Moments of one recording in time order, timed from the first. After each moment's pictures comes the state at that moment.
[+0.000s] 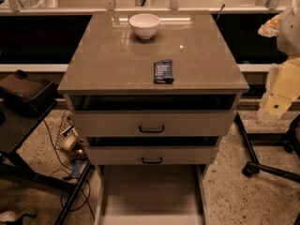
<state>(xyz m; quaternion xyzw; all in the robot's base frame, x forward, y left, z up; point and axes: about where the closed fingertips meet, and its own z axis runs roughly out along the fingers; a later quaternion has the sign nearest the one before) 0.438 -0.214 0.987 -0.60 0.78 -0.05 0.18</state>
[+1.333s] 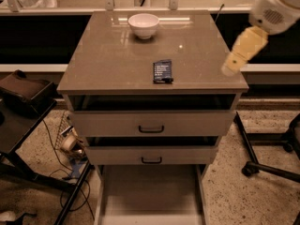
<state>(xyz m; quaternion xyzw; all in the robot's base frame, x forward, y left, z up) 0.562 -0.229 0.969 -0.48 0.85 -0.02 0.21</state>
